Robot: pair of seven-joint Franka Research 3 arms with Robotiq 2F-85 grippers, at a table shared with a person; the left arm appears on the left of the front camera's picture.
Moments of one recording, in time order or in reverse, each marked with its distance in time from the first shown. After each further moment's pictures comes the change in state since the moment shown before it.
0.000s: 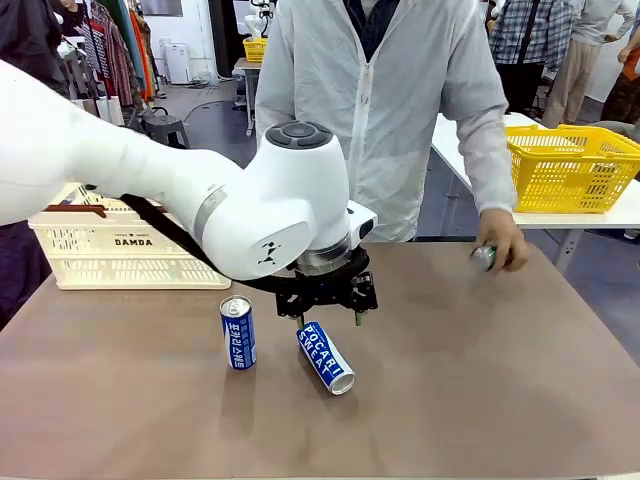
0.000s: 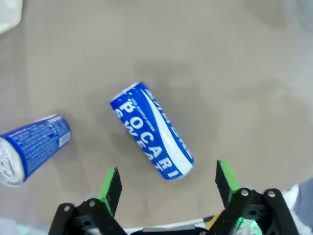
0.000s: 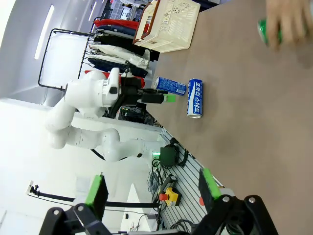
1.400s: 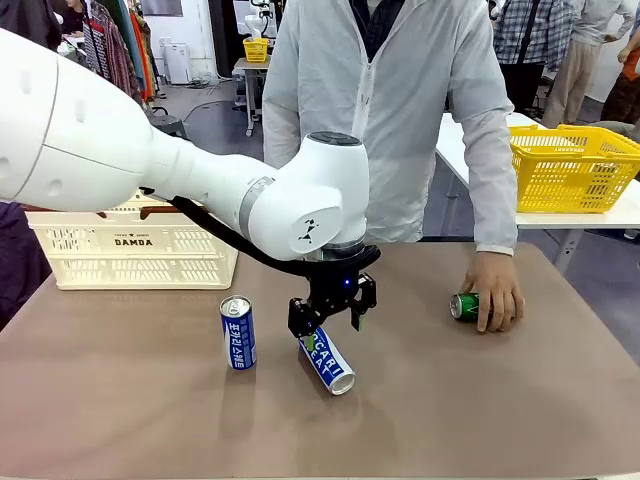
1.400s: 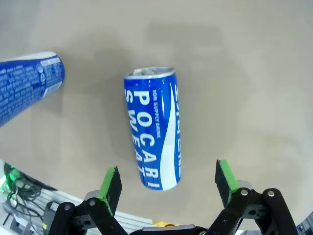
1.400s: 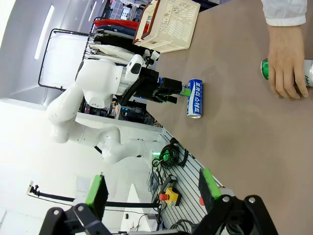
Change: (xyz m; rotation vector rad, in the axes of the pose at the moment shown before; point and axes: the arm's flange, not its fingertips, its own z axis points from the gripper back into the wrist) left arm 0.029 -0.016 -0.044 0.119 0.180 0.466; right arm 0.000 0.000 0.000 0.000 0.000 0.000
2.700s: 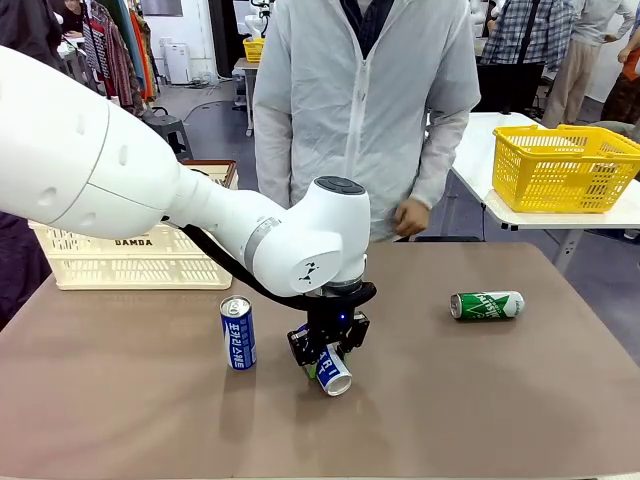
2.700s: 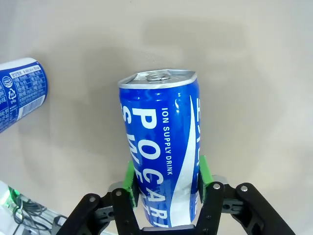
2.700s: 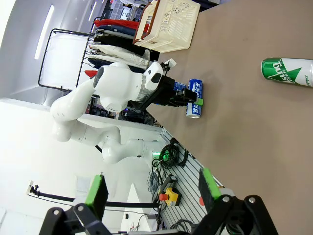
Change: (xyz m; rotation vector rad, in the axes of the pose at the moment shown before) left arm -0.006 0.006 -0.057 0.060 -0.006 -0.057; right arm 0.000 0.000 0.000 0.000 0.000 0.000
